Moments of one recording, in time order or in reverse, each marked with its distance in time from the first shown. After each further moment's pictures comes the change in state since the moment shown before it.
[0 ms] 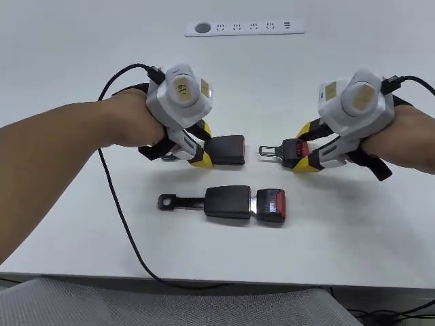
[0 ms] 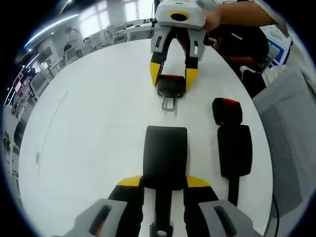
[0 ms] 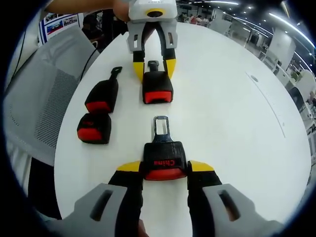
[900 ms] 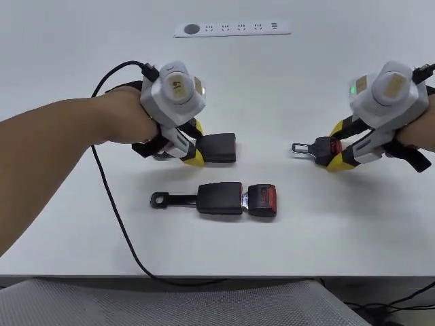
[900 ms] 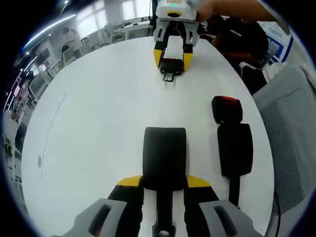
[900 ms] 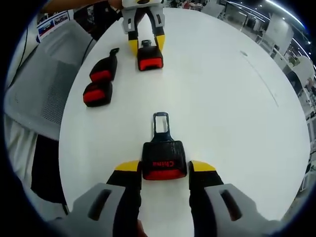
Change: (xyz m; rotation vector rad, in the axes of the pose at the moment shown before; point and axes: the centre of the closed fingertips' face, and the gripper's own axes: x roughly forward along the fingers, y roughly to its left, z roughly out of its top) left arm 0.001 0.000 0.004 0.085 0.030 0.014; right arm -0.034 -0.007 -0.058 0.059 0.132 -0.010
